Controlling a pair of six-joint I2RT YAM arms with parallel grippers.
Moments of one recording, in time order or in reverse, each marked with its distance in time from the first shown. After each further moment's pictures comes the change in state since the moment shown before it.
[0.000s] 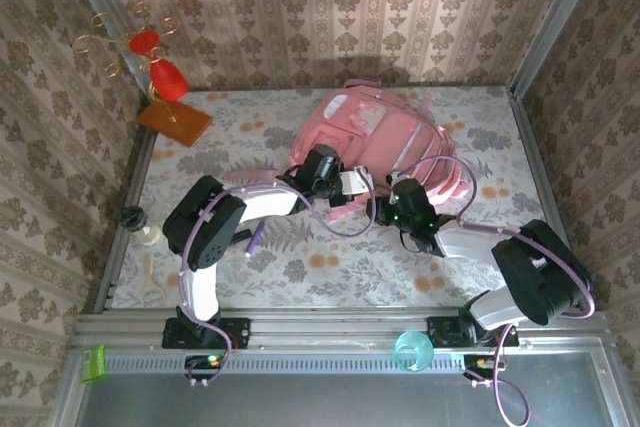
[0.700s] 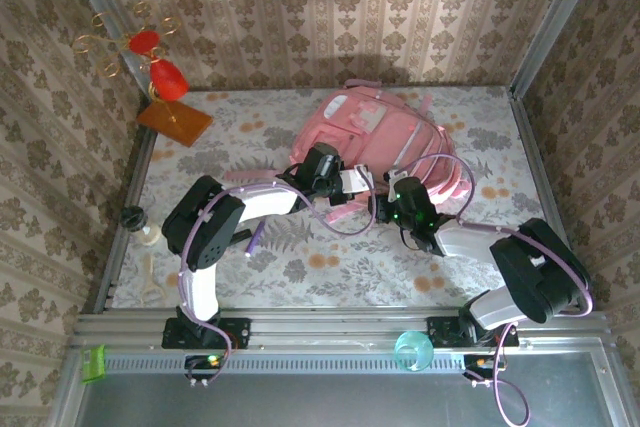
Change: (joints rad) left arm 0.001 -0.004 0.011 -0.012 -0.001 0.000; right arm -0.012 0.013 0.000 0.065 -0.012 -0.097
